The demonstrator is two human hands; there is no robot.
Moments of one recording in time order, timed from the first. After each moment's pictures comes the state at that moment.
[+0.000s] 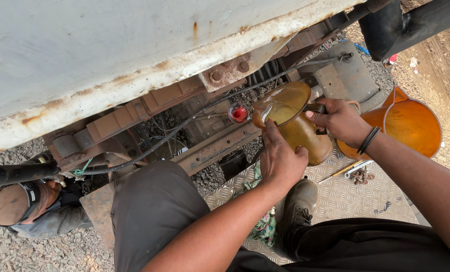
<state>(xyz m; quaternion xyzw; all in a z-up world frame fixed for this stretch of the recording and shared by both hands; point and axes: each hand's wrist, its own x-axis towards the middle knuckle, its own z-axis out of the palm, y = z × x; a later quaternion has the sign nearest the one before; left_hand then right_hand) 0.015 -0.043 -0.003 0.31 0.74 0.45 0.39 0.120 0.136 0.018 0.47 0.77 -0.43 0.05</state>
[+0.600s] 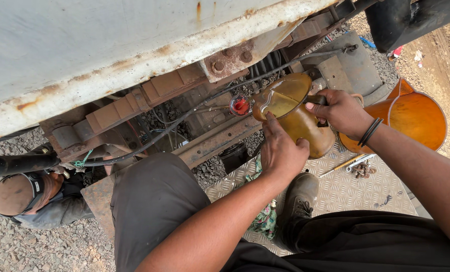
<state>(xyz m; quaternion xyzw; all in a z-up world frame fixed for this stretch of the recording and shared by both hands) 0.014 -0.044 -0.010 0.30 0.74 0.45 0.40 0.112 0.132 0.017 0.48 0.77 -0.41 0.06</state>
